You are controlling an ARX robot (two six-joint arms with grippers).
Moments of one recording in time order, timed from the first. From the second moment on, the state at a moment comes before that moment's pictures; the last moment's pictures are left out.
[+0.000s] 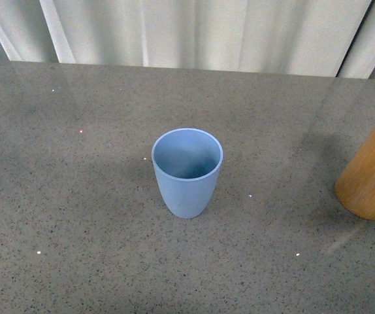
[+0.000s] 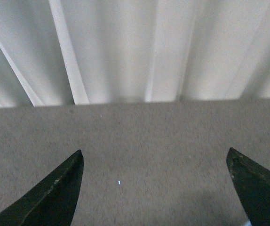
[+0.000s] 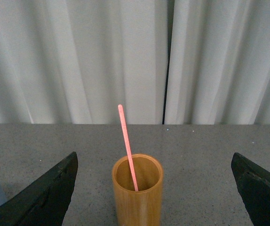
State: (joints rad) left arm -0.32 1.24 0.64 0.37 -0.28 -0.04; right arm 0.00 0.00 0.02 0.00 0.00 0.00
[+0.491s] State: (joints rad) left arm -0.13 0.90 0.18 0.72 -0.13 -0.01; right arm 0.00 0.00 0.02 0.00 0.00 0.00
